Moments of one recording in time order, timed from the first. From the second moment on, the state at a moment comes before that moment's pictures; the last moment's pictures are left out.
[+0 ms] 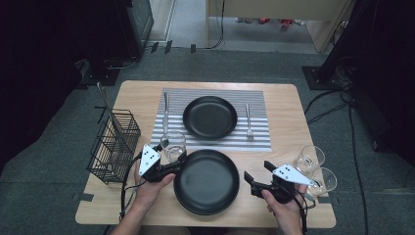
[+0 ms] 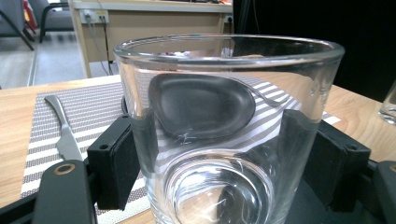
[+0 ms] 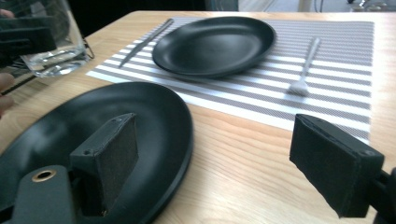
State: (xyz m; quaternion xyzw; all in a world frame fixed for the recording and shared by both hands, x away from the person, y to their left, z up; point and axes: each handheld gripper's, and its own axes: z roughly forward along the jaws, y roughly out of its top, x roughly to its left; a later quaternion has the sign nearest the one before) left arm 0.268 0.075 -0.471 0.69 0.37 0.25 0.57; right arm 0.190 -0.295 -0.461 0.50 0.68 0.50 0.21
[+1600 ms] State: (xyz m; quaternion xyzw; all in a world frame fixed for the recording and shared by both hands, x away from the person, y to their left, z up) left arm 0.349 0.061 -0.510 0.70 0.45 0.26 0.50; right arm 0.182 -0.323 -0.498 0.53 0.67 0.47 0.22
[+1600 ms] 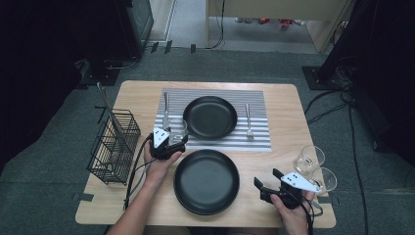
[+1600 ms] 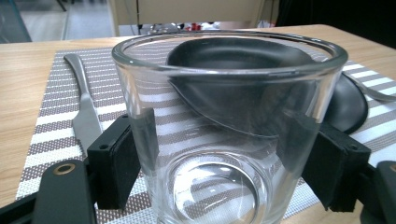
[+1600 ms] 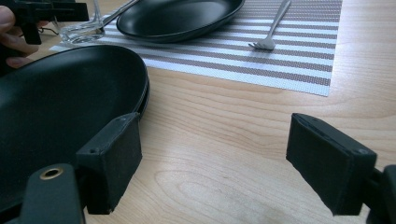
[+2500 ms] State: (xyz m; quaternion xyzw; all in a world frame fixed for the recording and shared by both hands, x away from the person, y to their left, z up) left arm 0.356 0.055 -0.514 0.73 0.45 0.24 0.45; right arm 0.182 -0.322 -0.501 0.53 0.68 0.46 0.22
